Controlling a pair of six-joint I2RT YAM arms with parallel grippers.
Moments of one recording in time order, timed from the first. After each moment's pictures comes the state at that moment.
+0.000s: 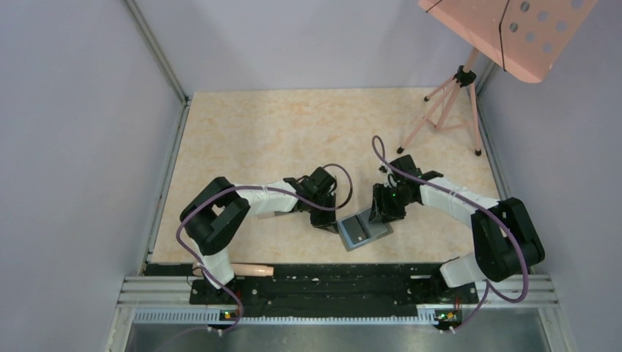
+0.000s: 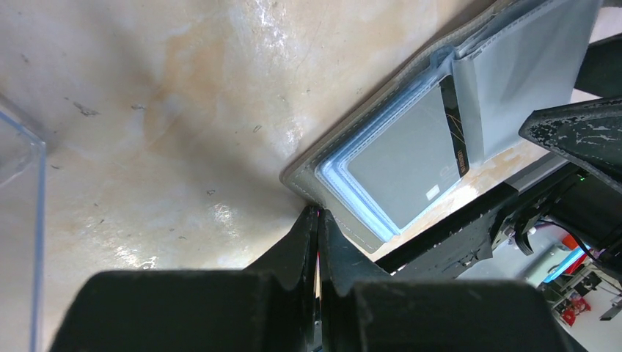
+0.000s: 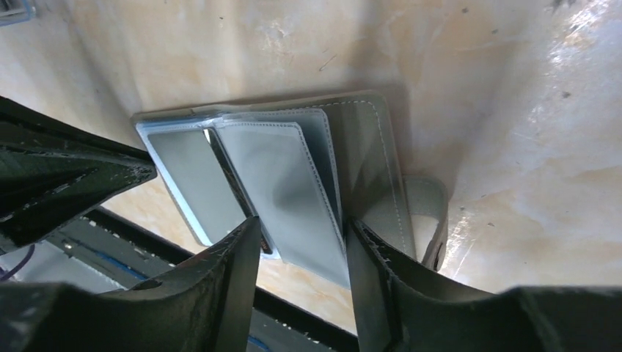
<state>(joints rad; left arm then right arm) -0.84 1.78 0.99 -0.30 0.32 -0.81 0.39 1.43 0.75 -0.53 -0.33 0.38</state>
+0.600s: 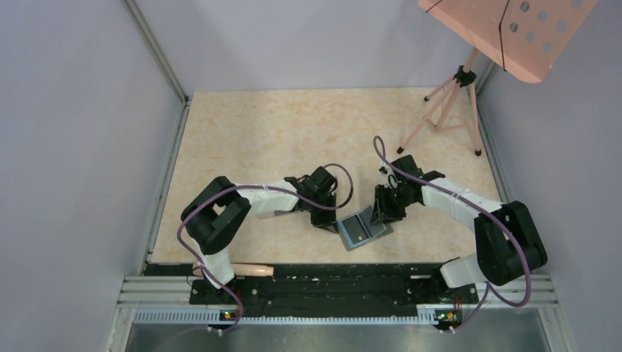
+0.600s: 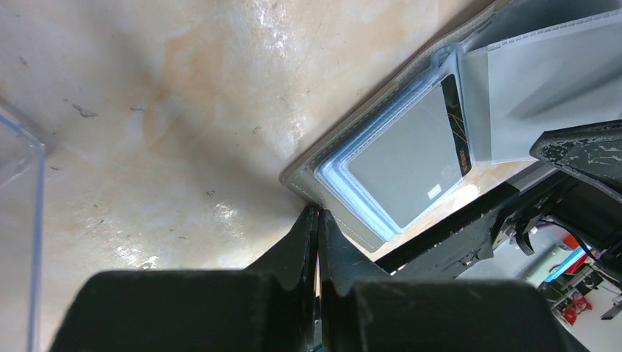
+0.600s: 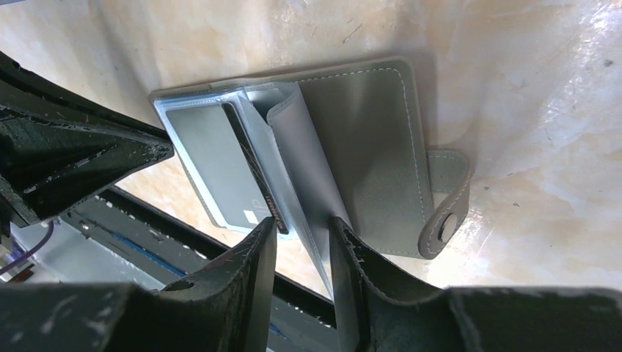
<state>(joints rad) -0.84 1.79 1.00 -0.32 0.32 -0.81 0.39 1.41 0.75 -0.57 -0.39 0.39</state>
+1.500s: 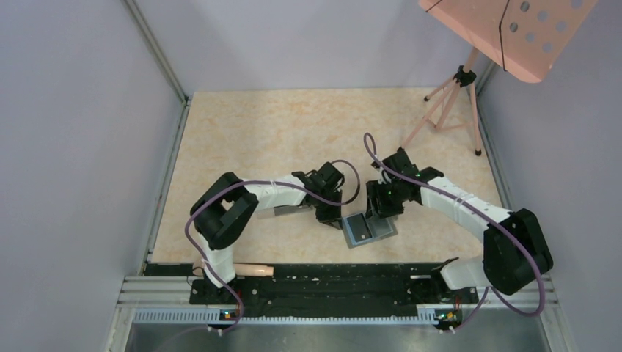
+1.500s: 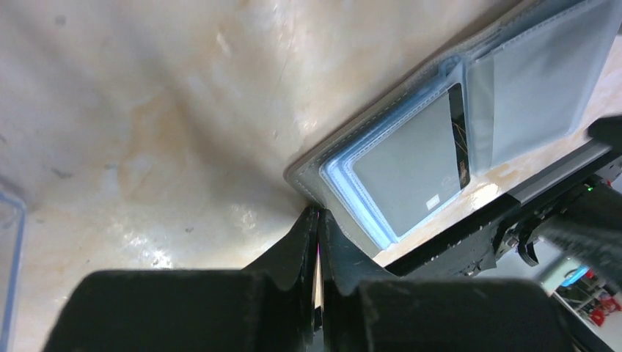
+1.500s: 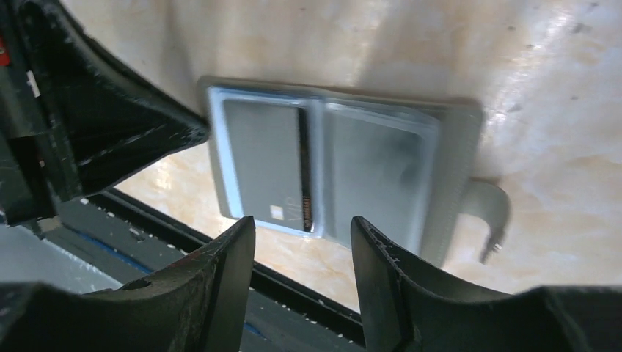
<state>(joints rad) -0.85 1.85 1.09 -0.37 0.31 -0.77 0.48 1.35 0.83 -0.65 -0.26 0.33</state>
